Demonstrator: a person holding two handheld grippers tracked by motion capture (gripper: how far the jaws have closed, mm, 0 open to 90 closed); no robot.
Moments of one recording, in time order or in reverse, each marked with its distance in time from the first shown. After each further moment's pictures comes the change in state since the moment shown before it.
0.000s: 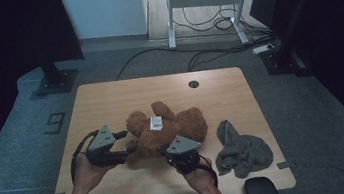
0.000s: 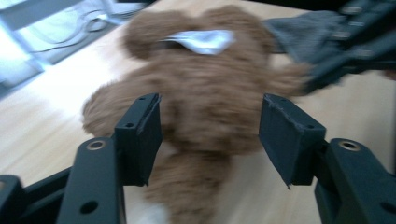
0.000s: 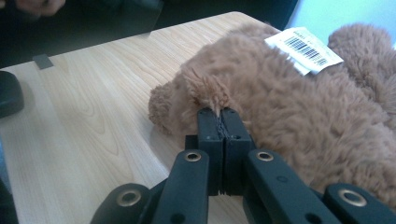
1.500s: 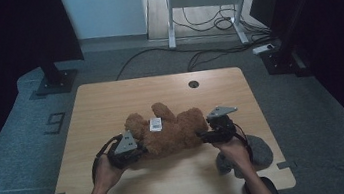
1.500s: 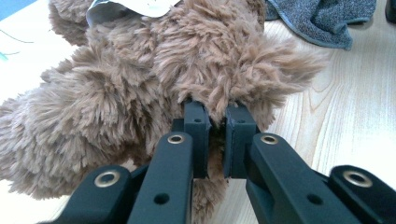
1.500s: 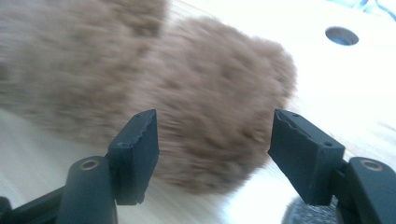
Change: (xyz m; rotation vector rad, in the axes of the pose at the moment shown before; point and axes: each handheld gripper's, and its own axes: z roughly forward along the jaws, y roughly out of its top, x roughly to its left) left arm -0.008 -0.017 0.054 0.066 -0.023 0.086; right arm -0.141 -0.033 -0.030 0.223 -0.130 0.196
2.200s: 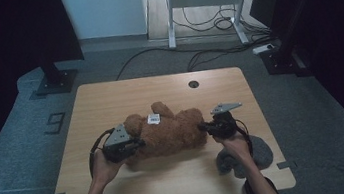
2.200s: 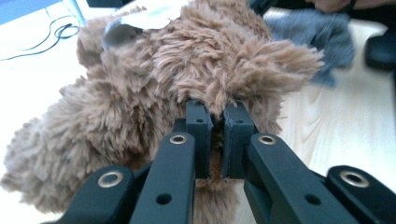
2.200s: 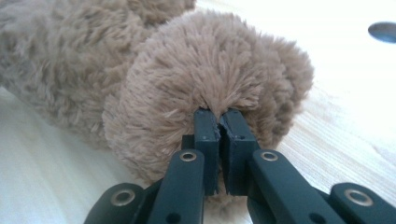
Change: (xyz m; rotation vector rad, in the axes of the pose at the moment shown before) left arm 0.019 0.011 -0.019 -0.112 -0.044 -0.098; right arm -0.016 0.000 0.004 -0.047 0.167 0.039
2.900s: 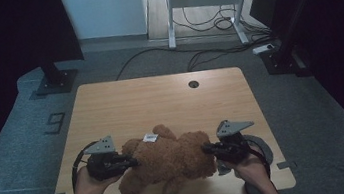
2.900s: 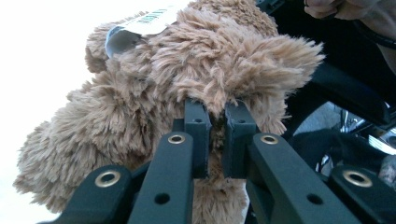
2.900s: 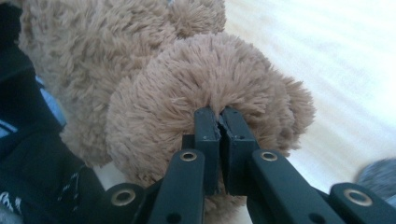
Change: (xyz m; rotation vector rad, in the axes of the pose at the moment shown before) left arm -0.037 0.002 -0.052 0.097 -0.191 -0.194; right arm 0.079 -0.011 -0.071 0.069 0.059 -0.067
